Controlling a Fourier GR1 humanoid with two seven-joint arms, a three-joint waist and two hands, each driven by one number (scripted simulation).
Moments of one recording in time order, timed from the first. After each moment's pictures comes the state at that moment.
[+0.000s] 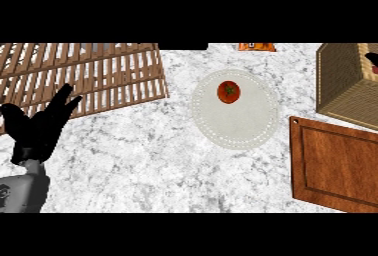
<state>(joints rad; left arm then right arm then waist) -0.19 0.26 0.17 -1.45 0.05 -0.07 0.26 -0.79 -0.56 -0.53 -0.79 0.63 -0.22 -0.01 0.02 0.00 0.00</state>
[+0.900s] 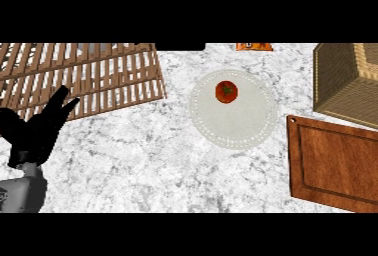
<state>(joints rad) -0.18 0.26 0.19 -1.45 0.05 -0.07 0.25 -0.82 -0.82 -0.84 -0.55 0.28 -0.13 -0.14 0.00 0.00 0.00</state>
